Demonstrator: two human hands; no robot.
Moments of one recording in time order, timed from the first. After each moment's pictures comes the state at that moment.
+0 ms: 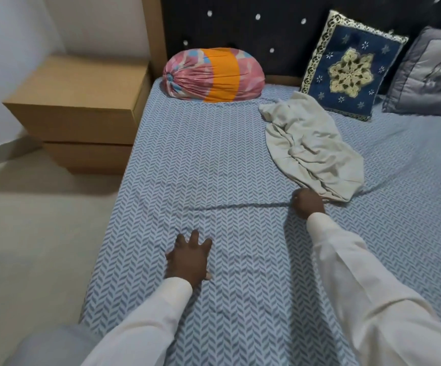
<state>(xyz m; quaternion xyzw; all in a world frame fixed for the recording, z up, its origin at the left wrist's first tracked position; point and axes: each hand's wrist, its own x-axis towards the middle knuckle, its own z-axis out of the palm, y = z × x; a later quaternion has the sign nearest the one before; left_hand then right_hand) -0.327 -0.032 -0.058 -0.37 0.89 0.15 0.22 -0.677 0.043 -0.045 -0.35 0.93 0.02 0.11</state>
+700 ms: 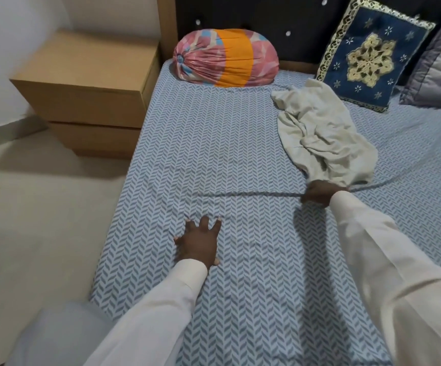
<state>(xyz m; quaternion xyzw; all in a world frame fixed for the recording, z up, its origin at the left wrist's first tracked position) -0.337 -0.035 -0.053 -0.40 0.86 0.17 0.27 -0.695 0.038 -0.027 -0.29 0.90 0.02 0.32</state>
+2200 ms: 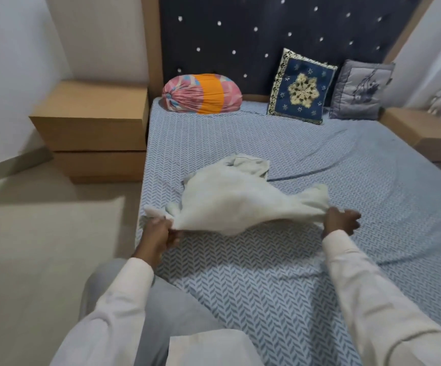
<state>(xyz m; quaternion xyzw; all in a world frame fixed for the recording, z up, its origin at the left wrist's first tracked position) -0.139 -0.028 0.006 -0.49 0.44 0.73 -0.21 -0.471 0.229 0.026 0.20 0.82 -0.53 -0.04</state>
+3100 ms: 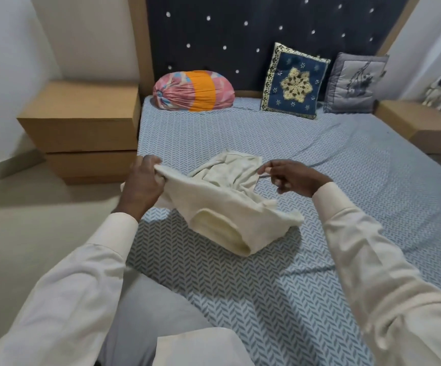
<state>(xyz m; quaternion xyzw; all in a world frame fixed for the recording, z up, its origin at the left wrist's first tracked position) -0.170 -0.075 0.093 -0.36 0.85 0.27 -0.27 -0.460 0.160 0.138 -0.32 0.72 -0.42 0.44</state>
